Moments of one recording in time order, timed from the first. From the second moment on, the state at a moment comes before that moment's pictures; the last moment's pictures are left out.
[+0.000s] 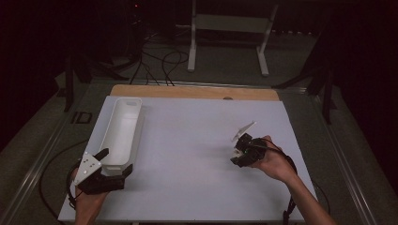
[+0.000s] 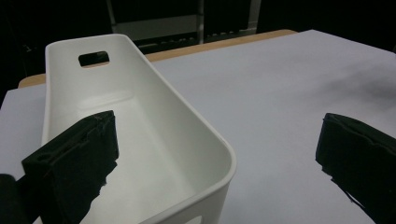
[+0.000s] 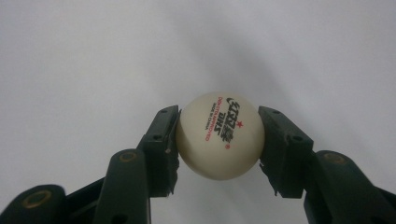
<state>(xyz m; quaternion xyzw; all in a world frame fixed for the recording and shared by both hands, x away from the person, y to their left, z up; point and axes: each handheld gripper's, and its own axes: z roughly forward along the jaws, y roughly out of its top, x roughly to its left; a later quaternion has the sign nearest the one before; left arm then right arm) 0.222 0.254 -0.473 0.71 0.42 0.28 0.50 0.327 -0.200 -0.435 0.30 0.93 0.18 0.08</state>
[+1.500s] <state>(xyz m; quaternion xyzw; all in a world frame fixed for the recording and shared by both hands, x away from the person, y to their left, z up) 0.222 0.254 -0.472 0.71 0.41 0.28 0.50 0.347 -0.187 -0.410 0.30 0.93 0.19 0.10</state>
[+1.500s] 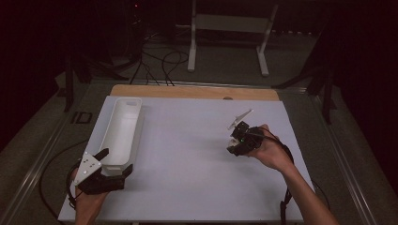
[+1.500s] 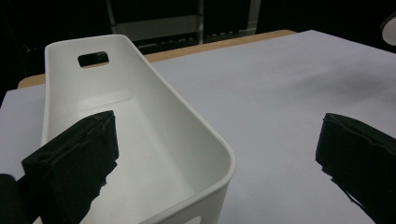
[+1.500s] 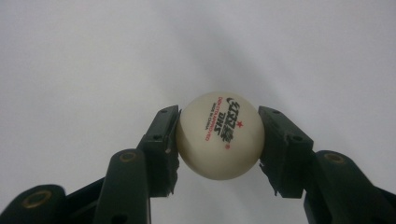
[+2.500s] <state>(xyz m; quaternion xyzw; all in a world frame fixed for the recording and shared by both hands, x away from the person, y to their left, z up) 0.222 0.254 -0.473 0.71 0.41 0.28 0.50 0.357 -0.169 -0.398 0.29 0.93 0.19 0.10</state>
